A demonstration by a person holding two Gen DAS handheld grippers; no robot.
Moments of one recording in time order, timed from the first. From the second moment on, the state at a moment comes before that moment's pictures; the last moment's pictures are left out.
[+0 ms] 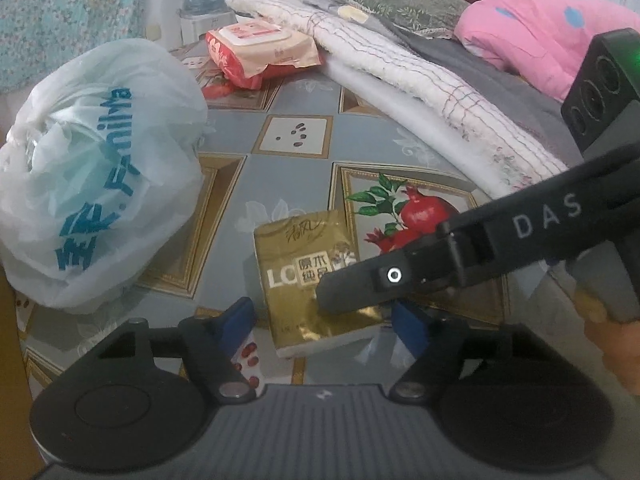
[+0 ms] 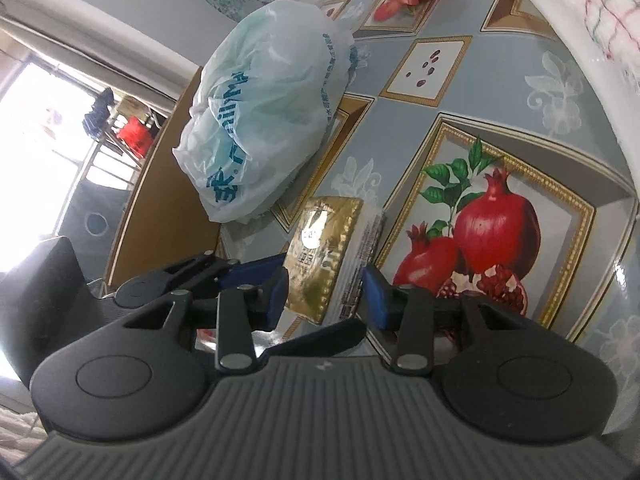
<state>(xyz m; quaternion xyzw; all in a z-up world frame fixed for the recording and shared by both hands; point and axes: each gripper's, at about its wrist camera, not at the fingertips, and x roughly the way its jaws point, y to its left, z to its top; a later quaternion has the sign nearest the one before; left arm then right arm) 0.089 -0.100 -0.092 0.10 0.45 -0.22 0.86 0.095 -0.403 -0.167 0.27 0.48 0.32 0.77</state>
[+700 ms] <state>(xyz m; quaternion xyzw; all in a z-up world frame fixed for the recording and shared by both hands) 0.080 -0.106 -0.081 0.12 0.42 -0.20 0.88 0.089 -0.411 -0.167 0.31 0.44 0.32 0.78</state>
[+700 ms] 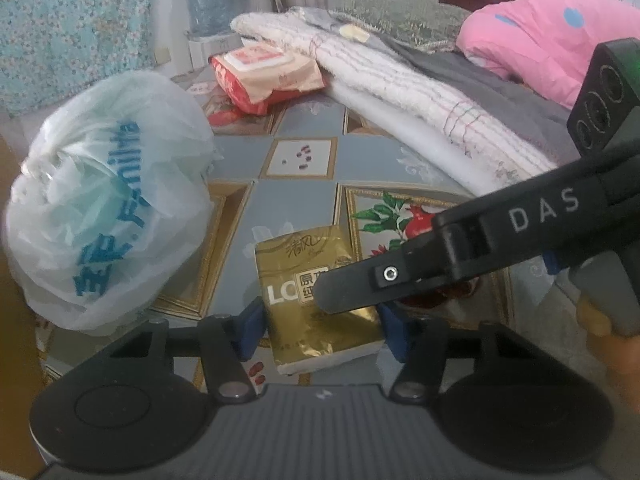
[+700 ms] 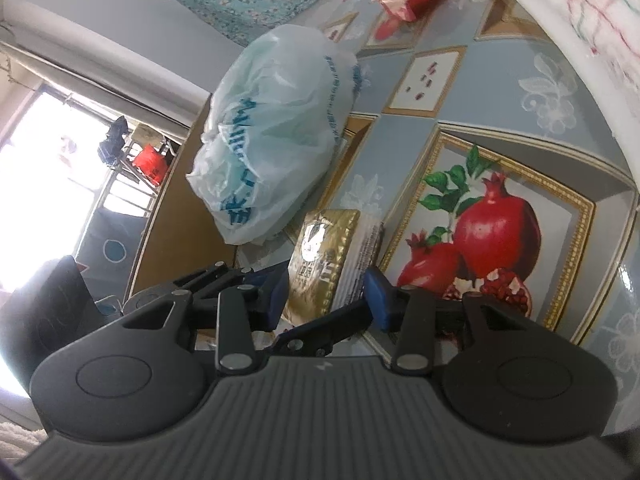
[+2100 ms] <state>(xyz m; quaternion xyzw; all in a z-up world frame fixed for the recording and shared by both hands) 0.057 0.174 0.000 -0.05 0.41 -0.04 0.91 0.137 -0.100 -0.033 0.09 0.48 0.50 0.72</state>
